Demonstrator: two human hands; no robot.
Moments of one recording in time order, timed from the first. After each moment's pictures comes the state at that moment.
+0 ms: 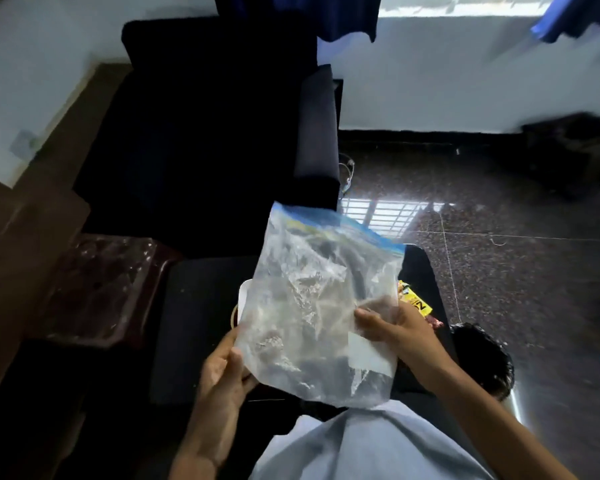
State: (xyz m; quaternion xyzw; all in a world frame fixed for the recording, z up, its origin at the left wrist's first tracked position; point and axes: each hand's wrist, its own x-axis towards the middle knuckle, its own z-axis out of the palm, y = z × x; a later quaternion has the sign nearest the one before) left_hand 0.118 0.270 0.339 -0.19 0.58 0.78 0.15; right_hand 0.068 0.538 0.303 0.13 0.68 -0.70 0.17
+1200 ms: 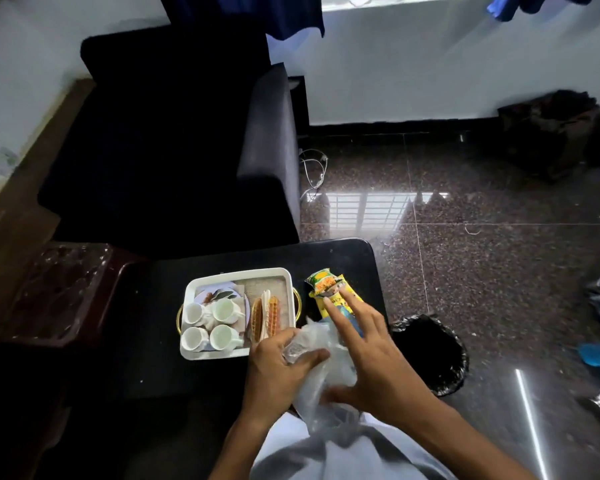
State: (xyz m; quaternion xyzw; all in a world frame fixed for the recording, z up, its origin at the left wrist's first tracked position) left_hand 0.125 0.536 0.303 -0.08 0.86 0.50 0.11; right_hand 0.127 0.725 0.301 -0.17 0.93 -0.32 0.11
